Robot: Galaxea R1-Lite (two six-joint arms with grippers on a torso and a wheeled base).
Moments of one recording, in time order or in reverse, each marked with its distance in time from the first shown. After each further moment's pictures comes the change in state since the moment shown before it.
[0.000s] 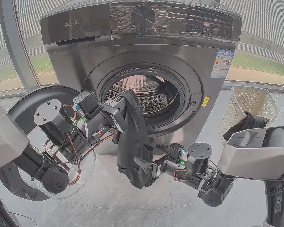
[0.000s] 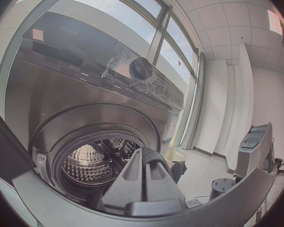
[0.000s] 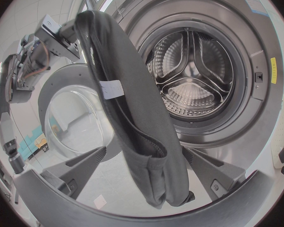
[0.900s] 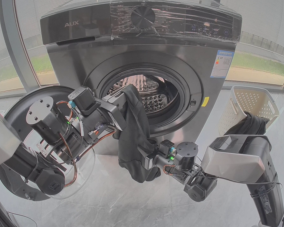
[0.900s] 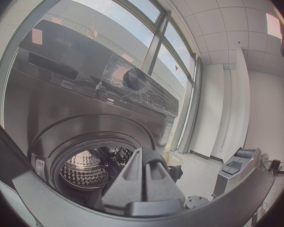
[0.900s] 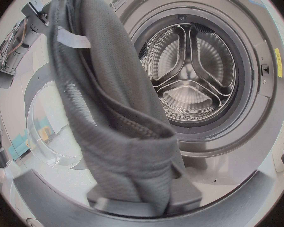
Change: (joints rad) left arm -0.022 -0.053 0.011 -0.001 -0.009 -0.013; right arm -0.027 0.180 -0.246 -0.013 -0.036 -0.038
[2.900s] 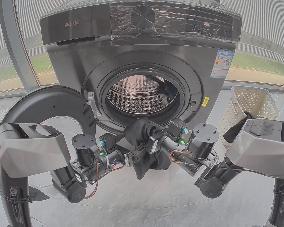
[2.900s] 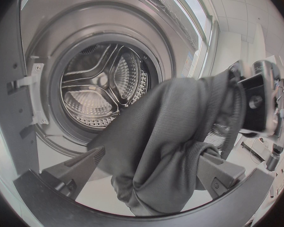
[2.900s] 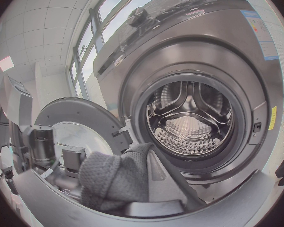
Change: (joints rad) left arm 0.052 0.380 0.045 -0.001 -0.006 0.044; right arm 0.049 -0.280 0.103 0.015 -0.079 0.009
